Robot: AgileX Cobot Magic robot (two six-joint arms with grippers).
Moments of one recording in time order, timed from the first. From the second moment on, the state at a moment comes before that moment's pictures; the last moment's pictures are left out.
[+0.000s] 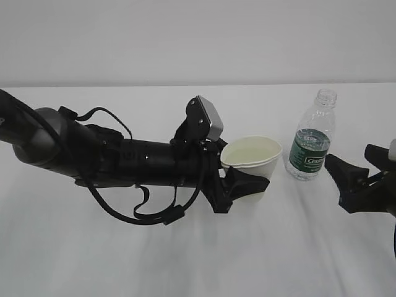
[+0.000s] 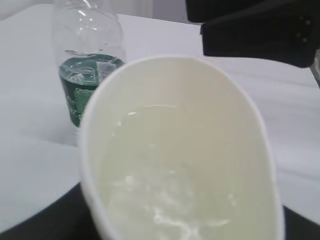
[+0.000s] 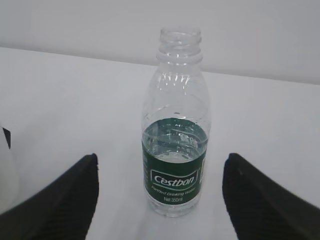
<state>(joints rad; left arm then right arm) -0.61 2.15 -1.11 1.03 -0.87 -0.62 0.07 1.67 -0.20 -0.23 -1.15 -0.02</state>
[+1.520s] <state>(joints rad) -0.31 2.15 -0.88 0.67 -1.02 -0.36 0.07 1.65 -0.20 -0.25 -1.15 -0.01</state>
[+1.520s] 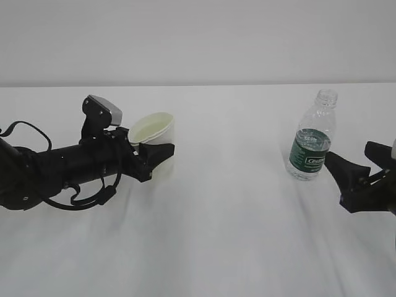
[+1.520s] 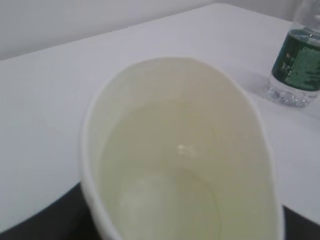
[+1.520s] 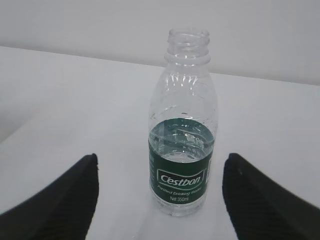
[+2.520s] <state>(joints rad) -0.22 2.15 -0.86 0.56 -0.95 -0.25 0.07 1.65 -0.20 -0.25 -1.15 0.00</state>
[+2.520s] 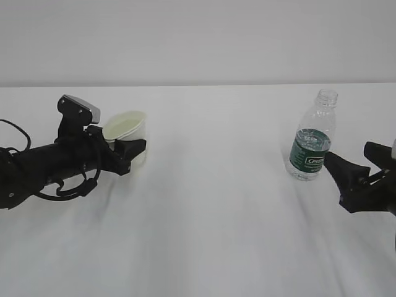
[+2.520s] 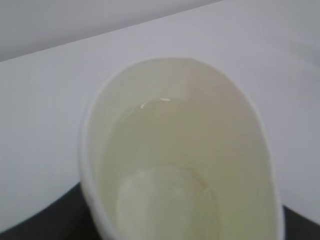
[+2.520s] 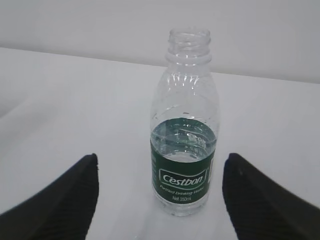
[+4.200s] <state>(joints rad) -0.21 2.18 -0.86 0.48 -0.95 -0.19 0.07 1.65 -0.20 -0.26 -1.15 0.02</state>
